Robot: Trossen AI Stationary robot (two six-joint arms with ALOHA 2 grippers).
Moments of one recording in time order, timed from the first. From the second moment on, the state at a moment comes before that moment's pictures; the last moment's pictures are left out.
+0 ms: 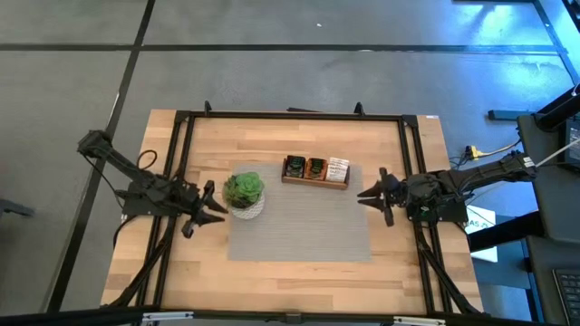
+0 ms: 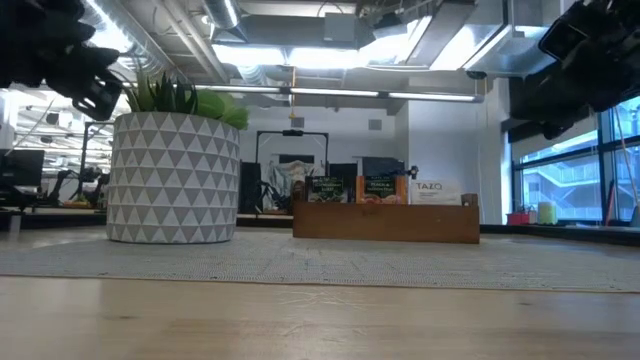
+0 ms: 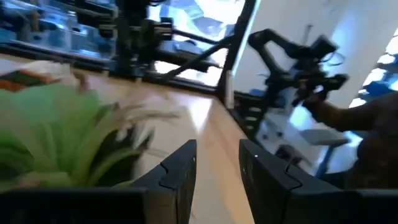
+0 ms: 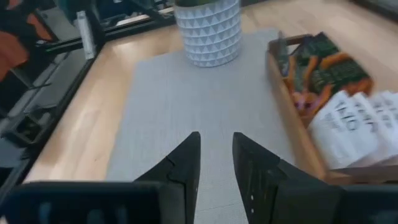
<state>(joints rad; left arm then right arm) -0.56 0.32 0.01 0.30 -0.32 -0.31 0.26 0.44 0.24 -0.17 0.20 0.34</state>
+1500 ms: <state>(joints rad) -0.56 0.07 0.02 -0.01 -0.06 -0.09 0.26 0.01 0.16 -0.26 0.22 0.08</state>
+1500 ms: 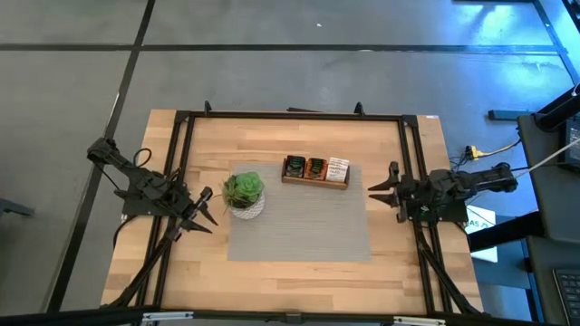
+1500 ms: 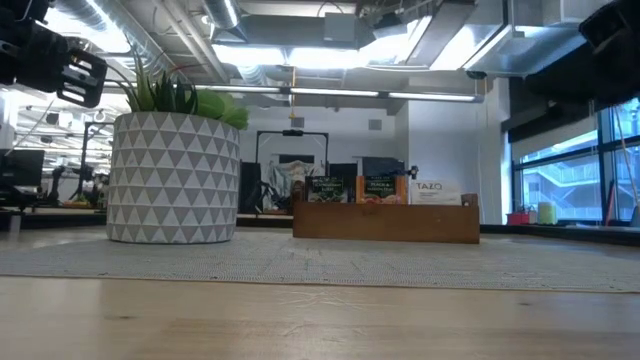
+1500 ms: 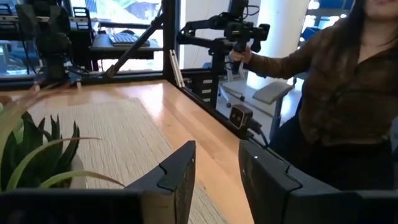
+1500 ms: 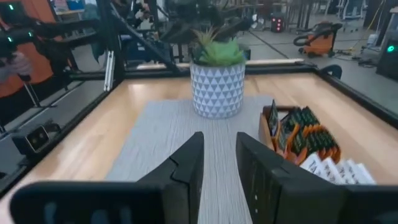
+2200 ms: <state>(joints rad) -0.56 0.08 0.02 0.00 -0.06 -0.09 0.26 0.01 0.03 0.01 0.34 -0.03</state>
